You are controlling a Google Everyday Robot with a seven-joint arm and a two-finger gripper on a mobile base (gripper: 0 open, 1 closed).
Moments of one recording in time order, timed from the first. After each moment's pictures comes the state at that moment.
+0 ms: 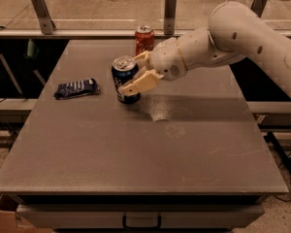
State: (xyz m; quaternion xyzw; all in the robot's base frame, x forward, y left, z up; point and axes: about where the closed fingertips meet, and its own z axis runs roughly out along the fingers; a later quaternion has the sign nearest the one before) arm 0.571 0.037 0.899 -0.63 0.58 0.33 0.41
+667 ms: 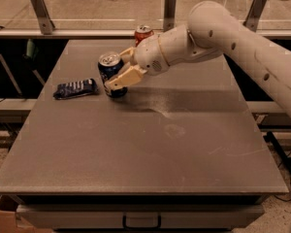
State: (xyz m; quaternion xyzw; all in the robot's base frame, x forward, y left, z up) arm 0.605 0.069 0.892 -0.63 0.58 0.32 0.41
